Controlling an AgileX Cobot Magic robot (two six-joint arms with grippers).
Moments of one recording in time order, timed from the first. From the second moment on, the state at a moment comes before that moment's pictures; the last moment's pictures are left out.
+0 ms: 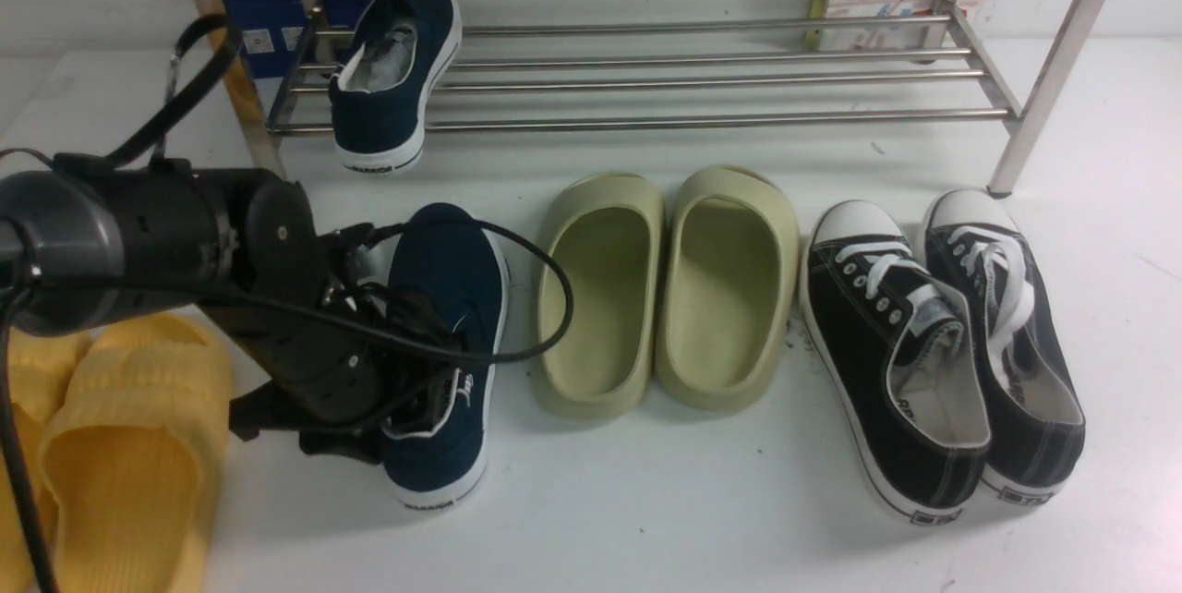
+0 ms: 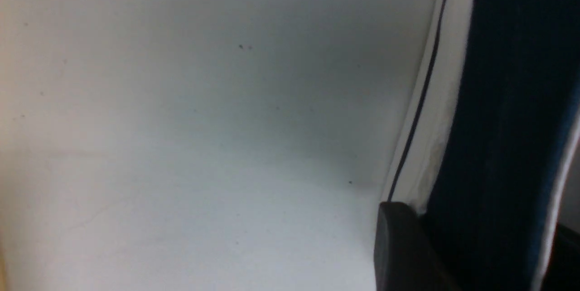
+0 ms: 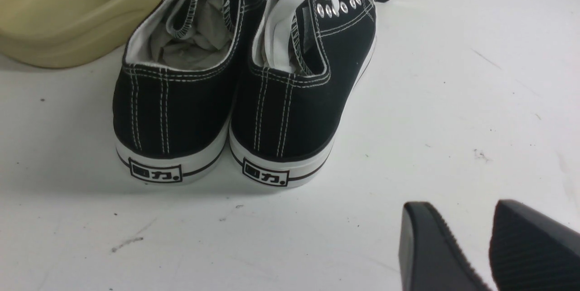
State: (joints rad) right arm 0.13 -0.01 0.01 -0.17 0.39 0.07; left arm -0.29 1.71 -0.98 -0.21 0.66 -0.36
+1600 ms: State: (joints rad) right arm 0.13 -0.01 0.01 -0.17 0.39 0.07; left arm -0.32 2.04 -1.81 0.02 0.94 -0.50
